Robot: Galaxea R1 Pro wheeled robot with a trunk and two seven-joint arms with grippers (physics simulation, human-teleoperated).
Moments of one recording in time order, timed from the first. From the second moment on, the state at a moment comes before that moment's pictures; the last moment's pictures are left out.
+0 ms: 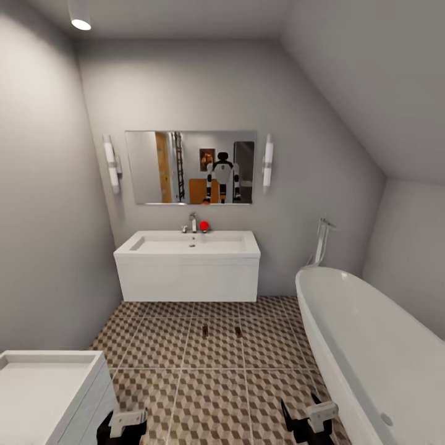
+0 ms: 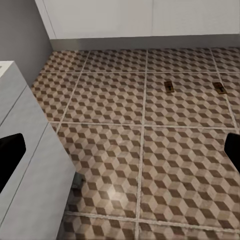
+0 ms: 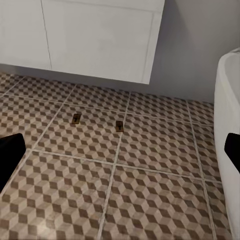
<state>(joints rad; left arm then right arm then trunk) -0.46 0.02 -0.24 0.08 0.23 -0.74 0.13 -0.42 -0.04 0.10 -0.02 0.02 -0.88 0.06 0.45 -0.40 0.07</state>
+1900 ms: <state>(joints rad) -0.46 0.02 -0.24 0.08 0.23 -0.74 0.13 -0.41 -0.05 0.10 -0.02 0.02 -0.88 0.00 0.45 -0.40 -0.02</state>
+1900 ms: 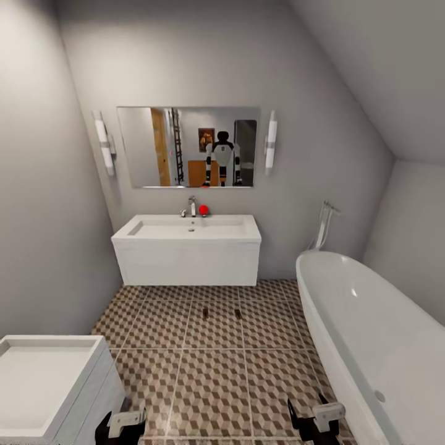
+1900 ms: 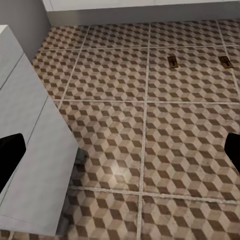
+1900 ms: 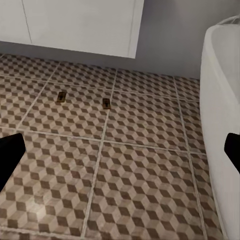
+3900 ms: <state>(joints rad) -0.46 0.02 -0.24 0.08 0.23 -0.72 0.14 -0.41 -0.05 0.10 -0.02 0.02 -0.74 0.00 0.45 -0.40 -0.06</state>
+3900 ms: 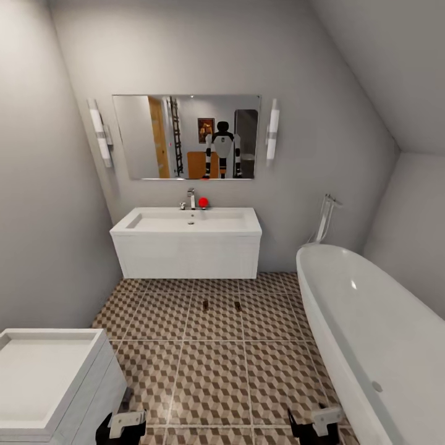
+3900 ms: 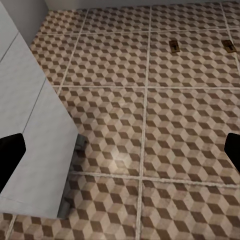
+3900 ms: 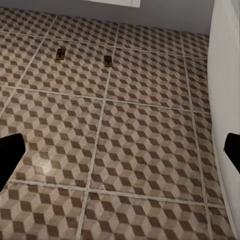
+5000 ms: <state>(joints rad) -0.46 0.00 -0.24 0.08 0.23 -0.70 0.13 -0.41 -0.05 0.10 -0.02 0.02 -0.73 -0.05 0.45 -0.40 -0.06</state>
